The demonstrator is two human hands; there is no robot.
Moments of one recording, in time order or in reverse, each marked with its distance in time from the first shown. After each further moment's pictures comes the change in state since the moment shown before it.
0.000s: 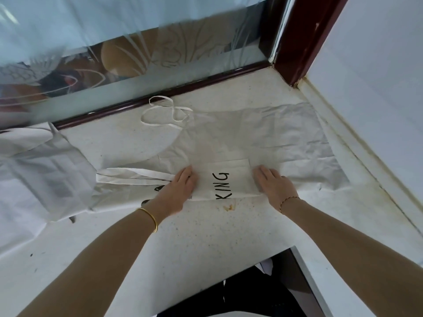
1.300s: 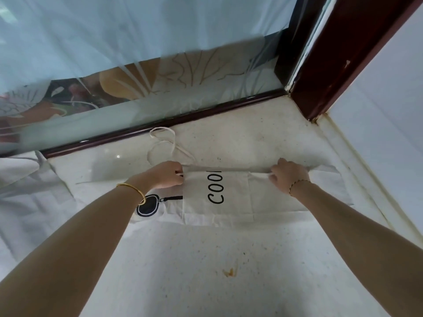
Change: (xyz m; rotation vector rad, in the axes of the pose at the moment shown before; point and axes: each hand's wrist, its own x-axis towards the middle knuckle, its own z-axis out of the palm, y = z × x) left_hand 0.132 -0.100 -0.091 -0.494 -0.171 -0.329; right_hand 0.161 0.075 -0.070 -0.030 -0.073 0.077
